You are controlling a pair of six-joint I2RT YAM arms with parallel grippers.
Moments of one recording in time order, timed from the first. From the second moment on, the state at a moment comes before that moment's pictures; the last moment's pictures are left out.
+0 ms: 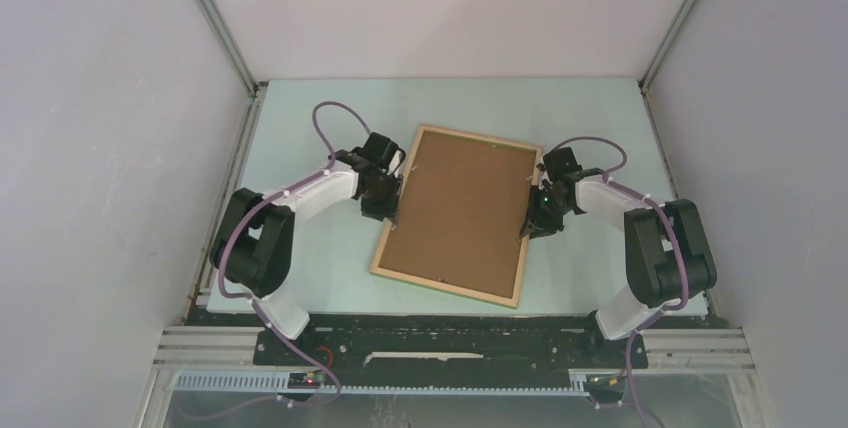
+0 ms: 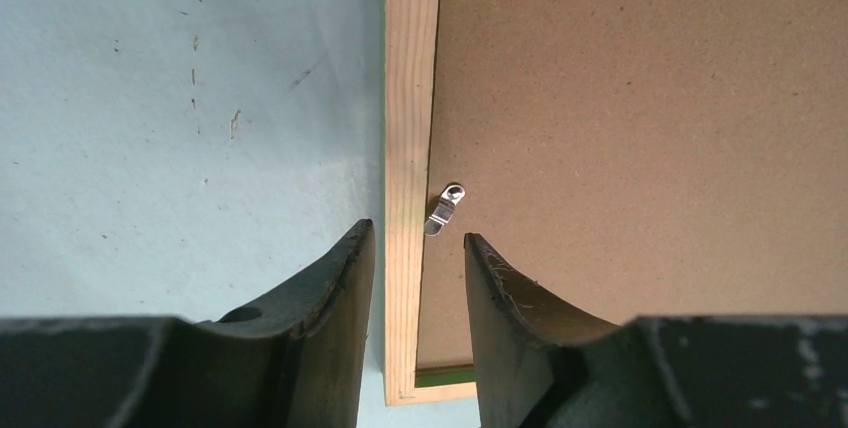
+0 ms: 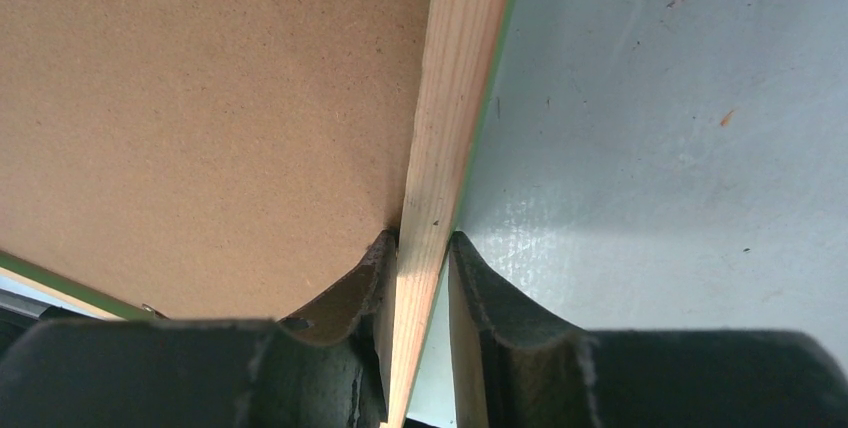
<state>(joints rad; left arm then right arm) -0.48 1.68 1.12 -0.66 0.05 -0.32 0.22 1.61 0.88 -0.54 -0.25 0.39</state>
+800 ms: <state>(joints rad) -0.50 1.76 1.13 -0.68 -0.01 -0.33 0.23 1.61 0.88 -0.55 -0.25 0.39</state>
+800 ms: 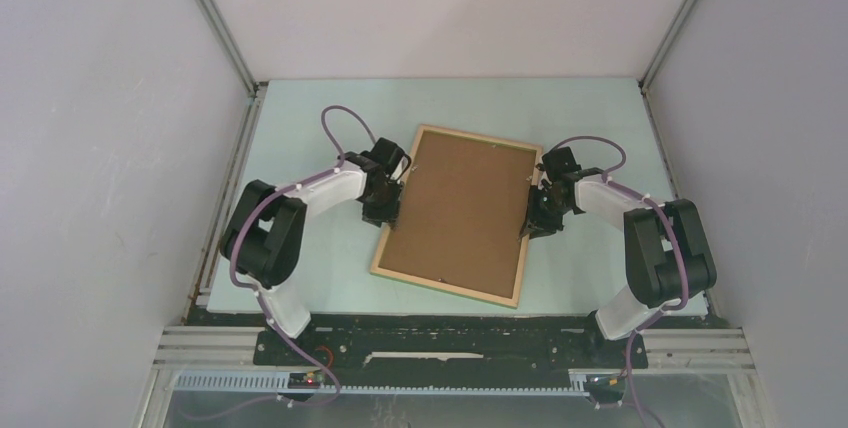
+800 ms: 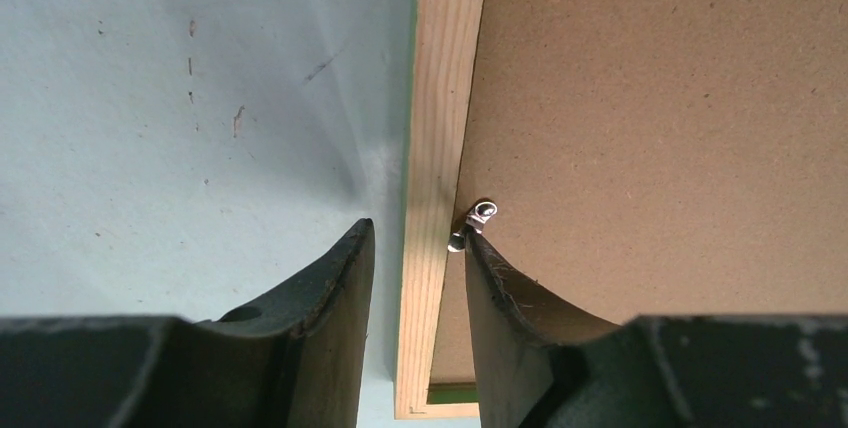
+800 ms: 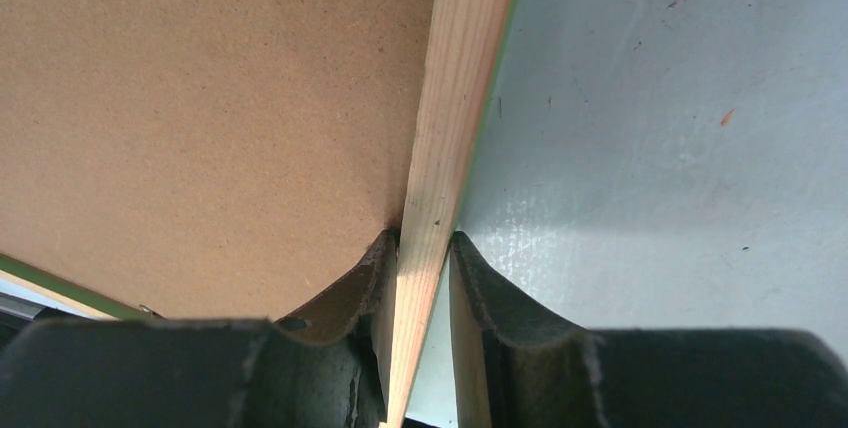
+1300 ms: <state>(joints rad) -0.54 1.77 1.13 -0.70 -0.14 -0.40 0.23 1.61 0.89 -0.55 -0.24 0.39</state>
